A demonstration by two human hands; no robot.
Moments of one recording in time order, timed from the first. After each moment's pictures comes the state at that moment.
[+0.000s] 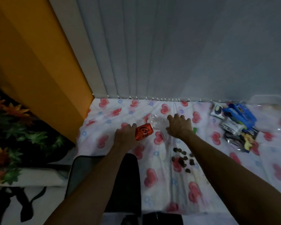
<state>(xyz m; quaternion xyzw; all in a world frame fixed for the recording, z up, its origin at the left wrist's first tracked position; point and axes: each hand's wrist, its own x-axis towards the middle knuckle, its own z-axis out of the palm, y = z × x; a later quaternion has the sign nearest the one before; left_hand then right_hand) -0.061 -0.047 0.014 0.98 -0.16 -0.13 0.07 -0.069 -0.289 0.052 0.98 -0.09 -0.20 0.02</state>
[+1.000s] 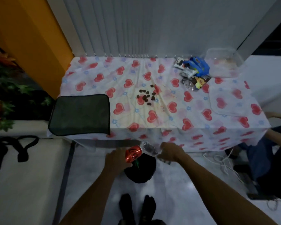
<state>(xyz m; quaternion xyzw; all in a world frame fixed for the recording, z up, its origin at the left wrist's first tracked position) -0.478 -0.078 -0.060 0.94 -0.09 -0.31 0.09 -0.505 -0.335 -0.022 0.90 -0.12 -0.38 -0.17</state>
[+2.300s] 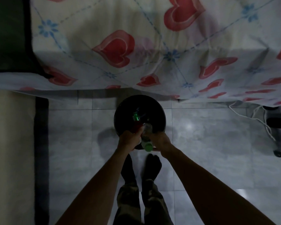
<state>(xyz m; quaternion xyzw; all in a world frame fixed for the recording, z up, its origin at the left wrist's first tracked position) -0.500 -0.138 -0.401 0.77 0.27 -0.47 0.35 -0.546 -0.277 -0.424 0.63 -0.46 -0.38 -0.50</state>
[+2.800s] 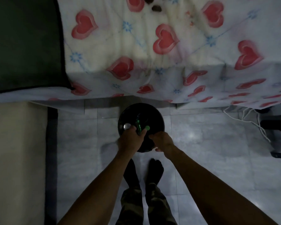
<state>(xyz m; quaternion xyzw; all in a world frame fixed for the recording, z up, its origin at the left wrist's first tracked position) -0.495 -0.145 -0.317 0.91 0.05 -0.36 0.18 -0.534 -0.280 -0.348 0.70 -0.41 -0.38 -0.44</state>
